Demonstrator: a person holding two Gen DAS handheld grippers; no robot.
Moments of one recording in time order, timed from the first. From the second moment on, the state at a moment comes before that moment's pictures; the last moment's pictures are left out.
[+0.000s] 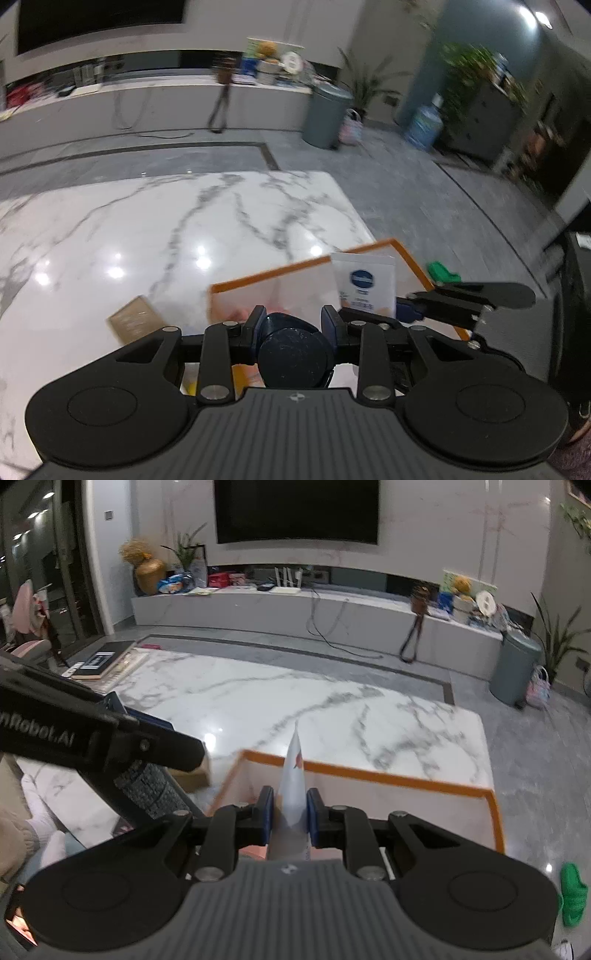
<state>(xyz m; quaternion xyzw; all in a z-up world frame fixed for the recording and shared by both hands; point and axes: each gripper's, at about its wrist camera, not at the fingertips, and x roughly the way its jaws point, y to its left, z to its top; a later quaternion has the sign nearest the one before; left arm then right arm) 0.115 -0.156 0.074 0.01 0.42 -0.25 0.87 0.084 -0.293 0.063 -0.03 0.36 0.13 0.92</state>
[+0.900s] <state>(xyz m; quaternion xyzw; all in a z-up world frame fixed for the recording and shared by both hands) 0.176 -0.229 -0.046 0.08 0.54 -0.33 0.77 0.129 -0.358 -0.042 0.02 0.49 0.12 0.86</state>
